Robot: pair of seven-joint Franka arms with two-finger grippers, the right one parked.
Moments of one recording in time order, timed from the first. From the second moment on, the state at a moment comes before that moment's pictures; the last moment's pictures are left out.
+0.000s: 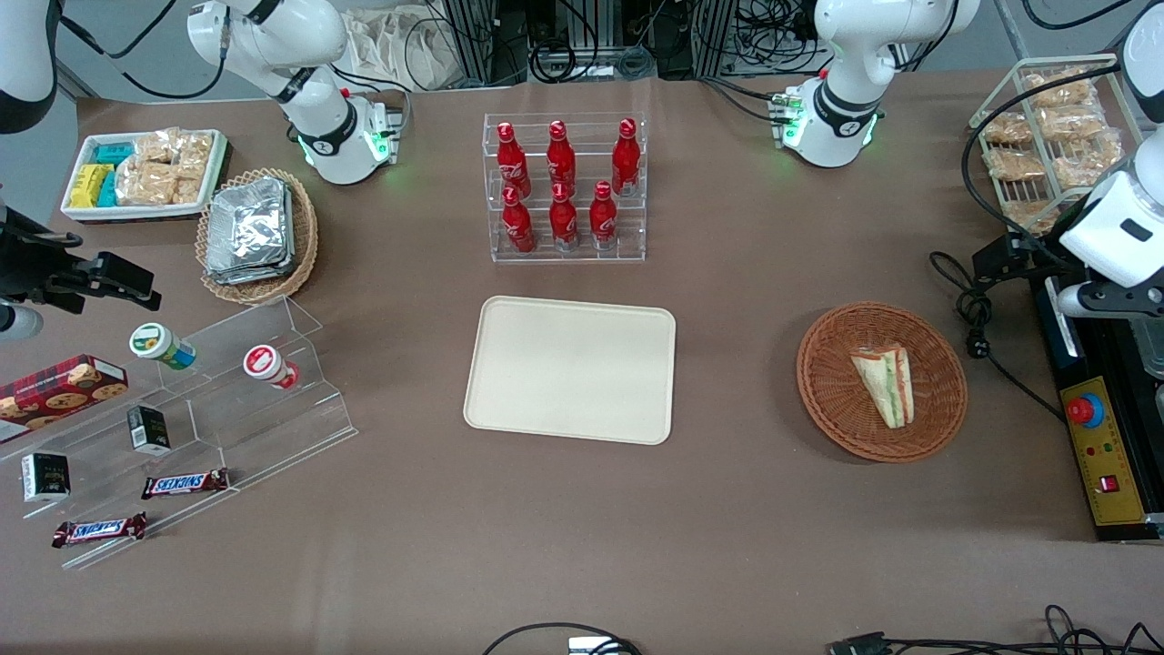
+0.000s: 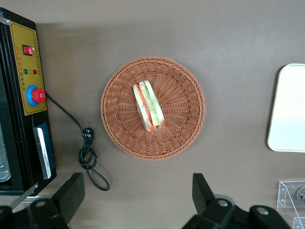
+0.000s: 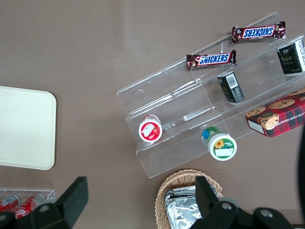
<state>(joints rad) 0.03 0.03 -0.08 -1.59 0.05 1.59 0.02</state>
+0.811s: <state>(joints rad) 0.03 0.07 -0.08 -1.59 0.05 1.55 0.01</state>
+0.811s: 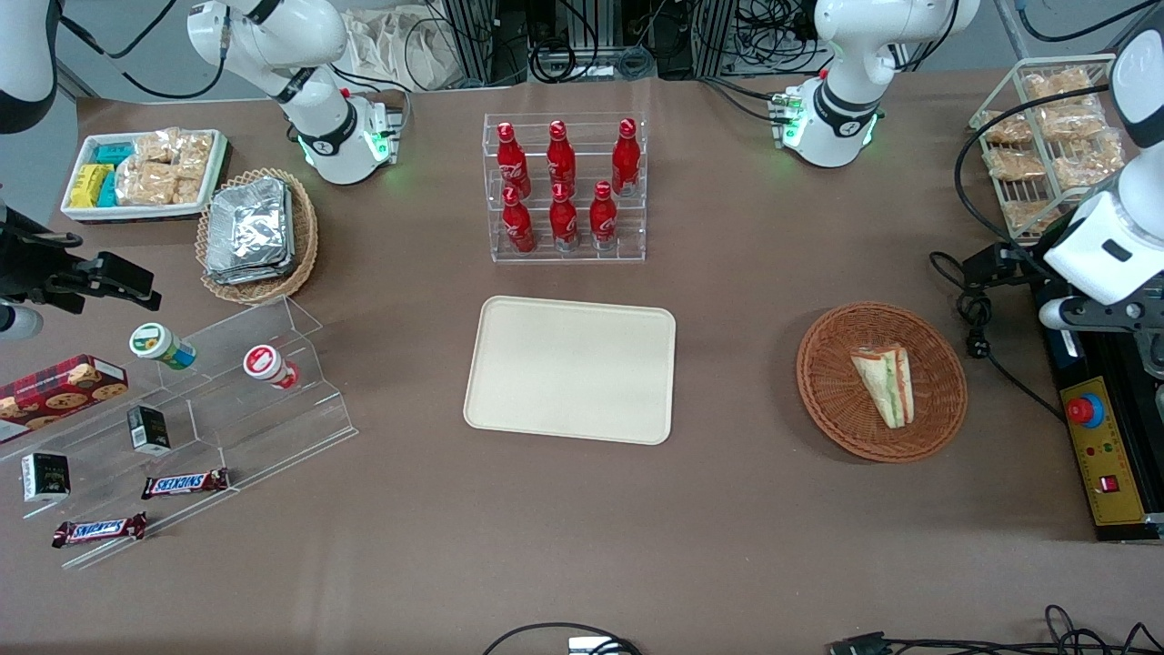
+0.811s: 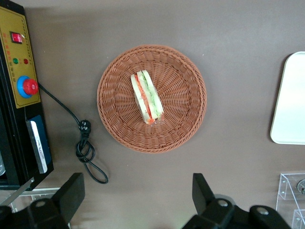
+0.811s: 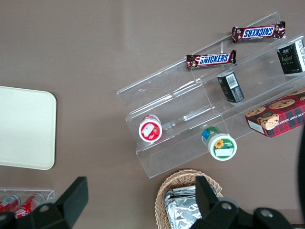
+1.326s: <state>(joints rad) 0.03 0.11 -0.09 -1.69 0.04 1.65 -0.22</state>
